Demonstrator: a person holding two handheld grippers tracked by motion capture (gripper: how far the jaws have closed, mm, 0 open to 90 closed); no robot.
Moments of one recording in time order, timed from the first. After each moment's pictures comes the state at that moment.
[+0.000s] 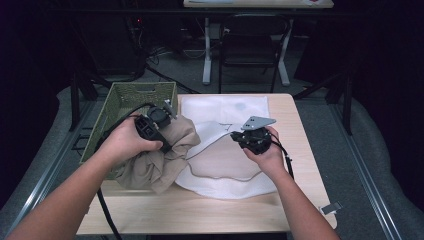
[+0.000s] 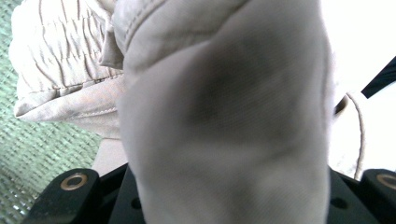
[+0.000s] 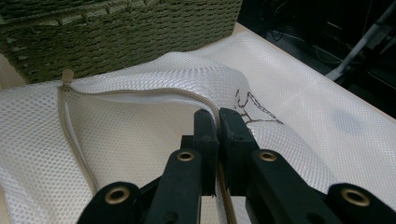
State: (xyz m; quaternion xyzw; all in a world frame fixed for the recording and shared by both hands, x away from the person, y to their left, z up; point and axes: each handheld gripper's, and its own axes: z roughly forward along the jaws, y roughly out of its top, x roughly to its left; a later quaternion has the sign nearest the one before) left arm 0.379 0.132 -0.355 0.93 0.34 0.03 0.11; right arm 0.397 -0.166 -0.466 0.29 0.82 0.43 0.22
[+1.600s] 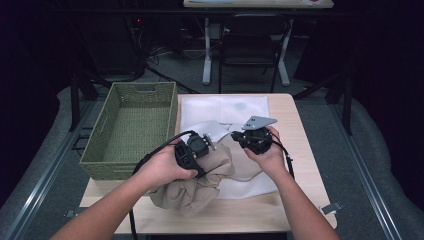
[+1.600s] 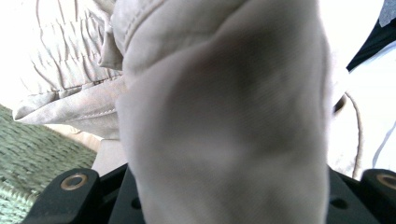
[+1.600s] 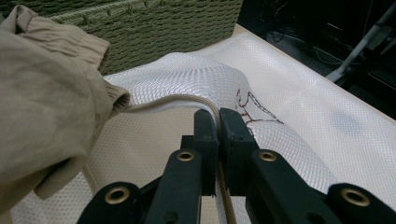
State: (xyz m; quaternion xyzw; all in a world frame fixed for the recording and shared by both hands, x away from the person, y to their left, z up) left arm 0.337 0.049 -0.404 0.96 0.24 0.01 0.13; right arm 0.397 -0.168 -0.465 0.29 0.82 0.44 0.22
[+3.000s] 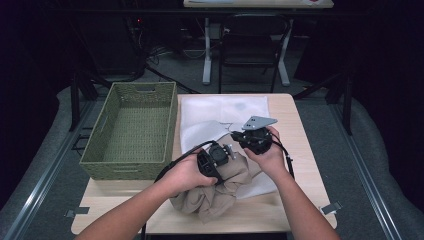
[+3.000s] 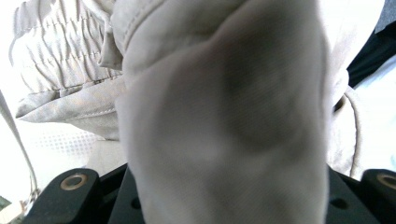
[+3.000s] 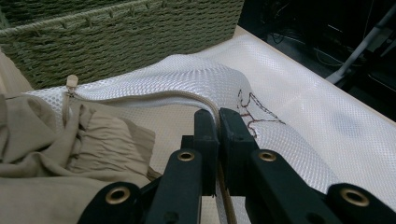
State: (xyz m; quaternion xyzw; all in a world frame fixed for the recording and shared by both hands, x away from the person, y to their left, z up) left arm 0.345 0.001 -0.447 0.97 0.21 -0.01 0.12; right arm 0.395 -0.168 -0.464 0.28 0.82 0.44 0.22
